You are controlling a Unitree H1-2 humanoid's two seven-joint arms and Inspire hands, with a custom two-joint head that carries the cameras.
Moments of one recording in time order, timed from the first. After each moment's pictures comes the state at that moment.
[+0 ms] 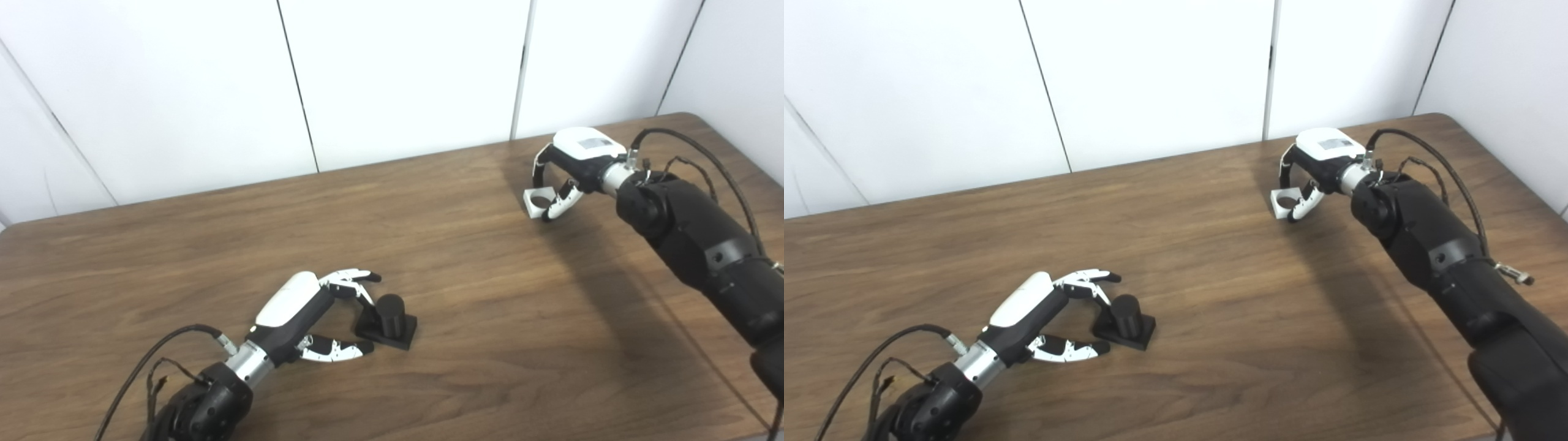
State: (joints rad) left arm -0.29 0.35 -0.44 0.15 0.42 -0.33 -0.19; right arm -0.67 -0.65 0.36 0.51 -0.75 -0.01 0.18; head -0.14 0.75
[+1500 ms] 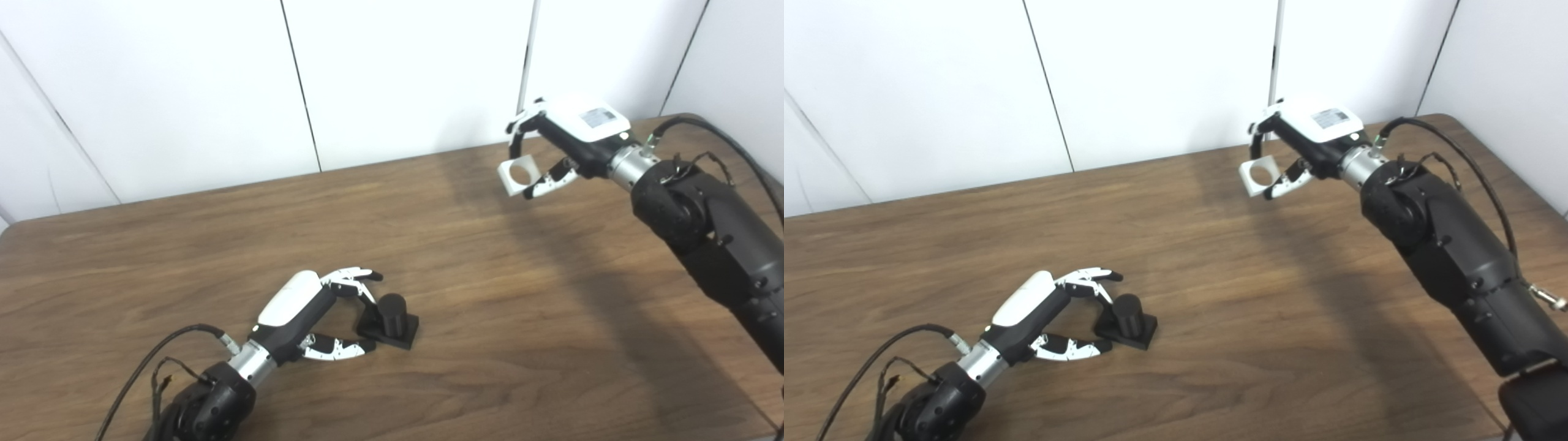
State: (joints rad) left arm -0.30 0.34 -0.44 0.18 0.43 -0.35 -0.16; right arm -0.55 -0.68 0.23 0.06 -0.69 -0.12 0.21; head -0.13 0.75
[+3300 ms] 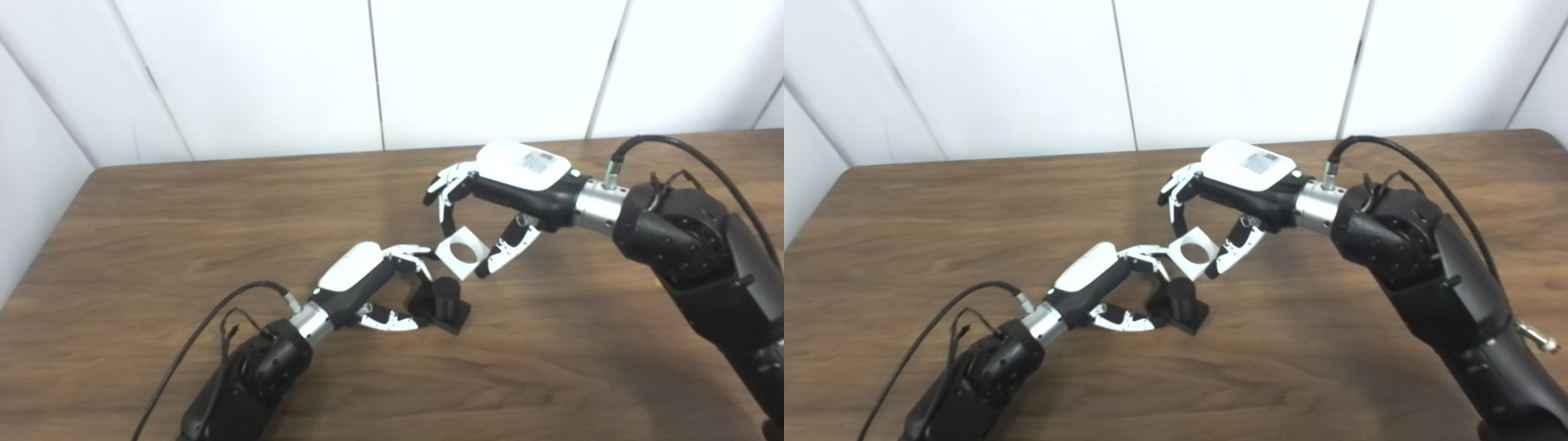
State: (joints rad) left arm -0.32 0.28 -0.44 0.20 0.47 -0.33 -0.16; right arm -0.60 -0.50 0.34 -0.24 -0.49 -0.13 0.66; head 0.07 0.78
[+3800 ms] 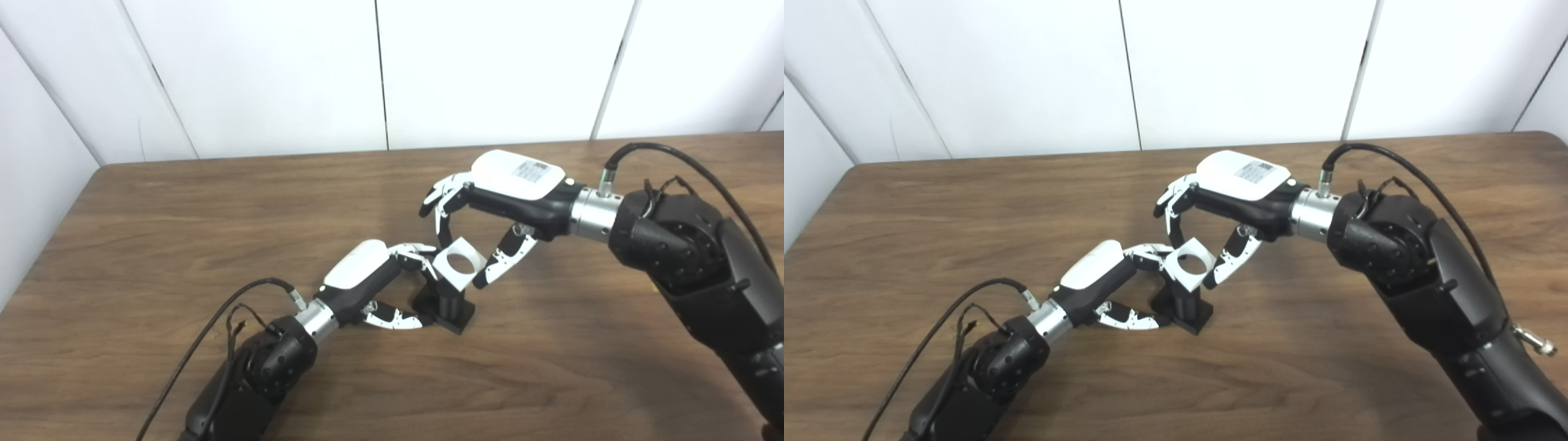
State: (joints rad) left arm -0.32 0.28 -0.44 0.20 0.48 -0.32 -0.16; right arm -0.60 -0.49 0.37 -0.23 -0.47 -0.14 0.67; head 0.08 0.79
